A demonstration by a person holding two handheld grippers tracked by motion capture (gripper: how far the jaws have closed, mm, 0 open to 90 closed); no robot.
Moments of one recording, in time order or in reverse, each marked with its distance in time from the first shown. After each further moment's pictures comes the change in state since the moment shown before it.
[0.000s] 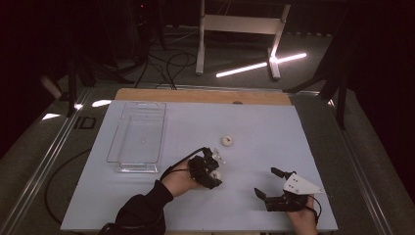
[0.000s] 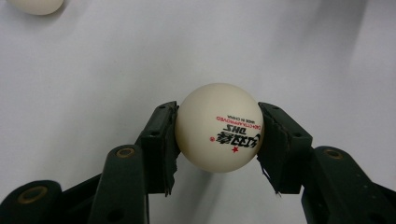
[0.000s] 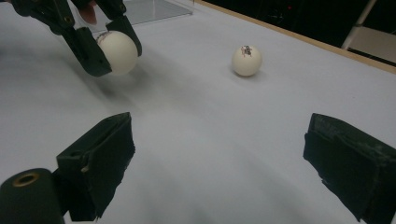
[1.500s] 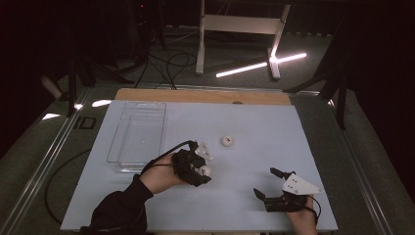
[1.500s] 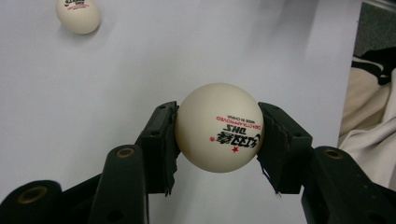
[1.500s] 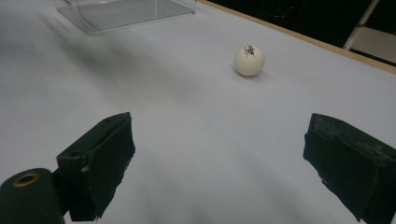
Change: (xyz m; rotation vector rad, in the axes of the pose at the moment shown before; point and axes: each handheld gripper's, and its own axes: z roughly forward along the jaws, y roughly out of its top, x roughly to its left) left arm -0.001 -0.011 -0.066 -0.032 0.006 0.061; right arm 0.001 0.000 0.001 0.005 0.008 -0.008
